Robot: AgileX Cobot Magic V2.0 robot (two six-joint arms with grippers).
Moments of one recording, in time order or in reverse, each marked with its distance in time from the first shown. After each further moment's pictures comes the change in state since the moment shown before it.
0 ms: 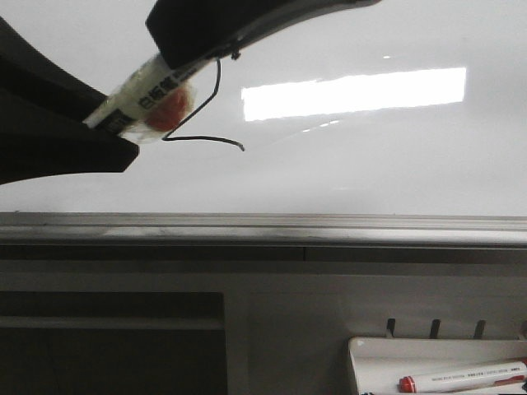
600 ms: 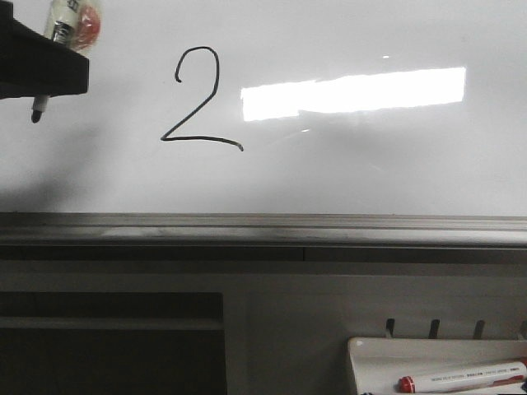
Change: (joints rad) left arm 0.014 0.002 0.000 -1.042 0.112 -0.005; right arm -0.163 -0.145 0.000 -0.016 -0.145 -0.002
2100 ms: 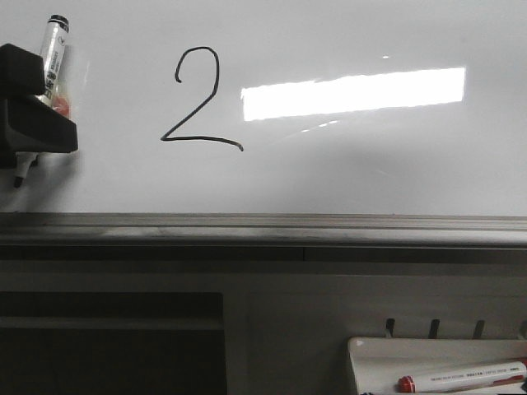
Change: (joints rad) left arm 0.078 0.143 0.000 -0.260 0.026 -0.005; right arm -0.019 -0.046 0.000 -0.004 0.117 0.000
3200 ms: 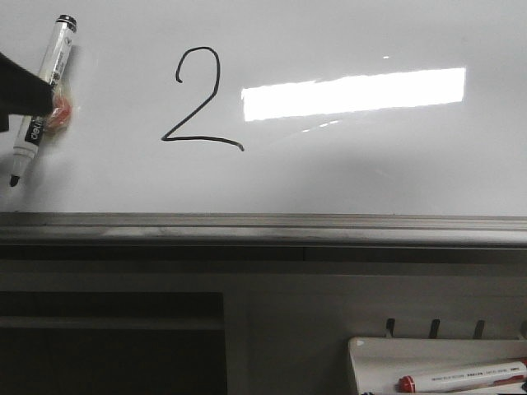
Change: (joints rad) left arm 0.000 -0.177 0.000 0.044 0.092 0.006; right arm 0.000 0.000 0.000 0.000 0.022 0.000
